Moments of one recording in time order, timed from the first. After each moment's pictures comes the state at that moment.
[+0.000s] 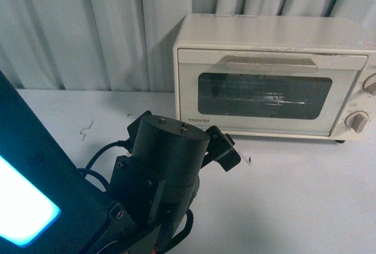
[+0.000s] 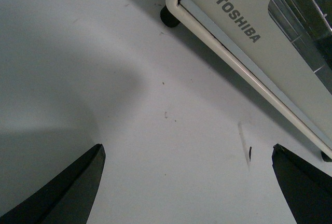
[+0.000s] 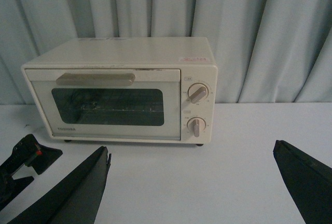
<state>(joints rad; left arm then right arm) -0.62 2.28 0.93 0.86 -0.30 -0.96 0.00 0.00 0.01 0.00 0.00 0.00</state>
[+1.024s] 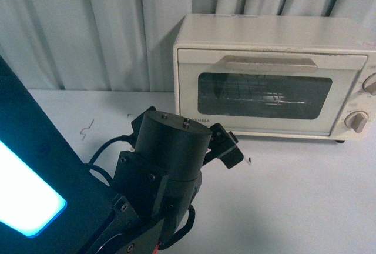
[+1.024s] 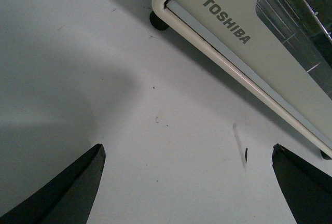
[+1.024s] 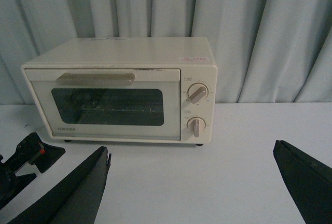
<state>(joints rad) -0.62 2.29 0.95 0.85 -0.30 -0.93 0.00 0.00 0.01 0.00 0.00 0.00</state>
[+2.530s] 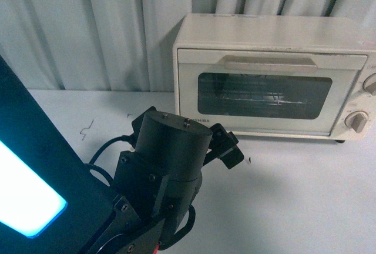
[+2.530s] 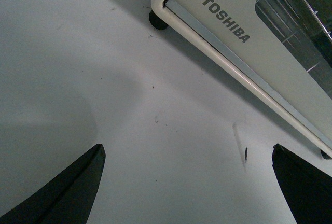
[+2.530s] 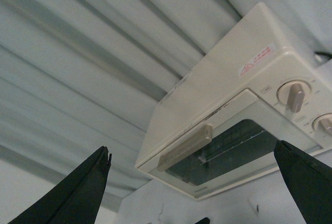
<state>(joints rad) -0.62 2.29 0.95 0.85 -0.30 -0.93 -0.28 1.21 0.22 1.07 -0.48 0.93</state>
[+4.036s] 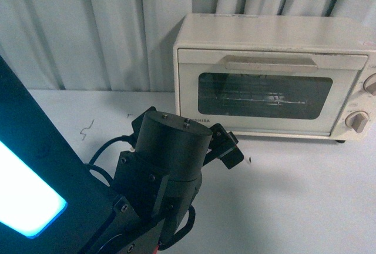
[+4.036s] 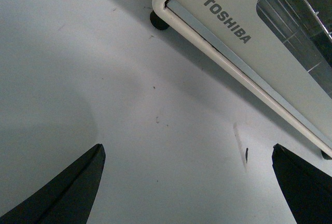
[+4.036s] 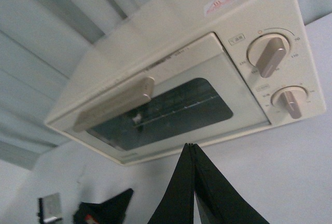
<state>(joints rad) -0.62 2.29 0.95 0.85 -0.30 -0.93 -0.10 1.50 0.35 0.96 -0.30 0.54</state>
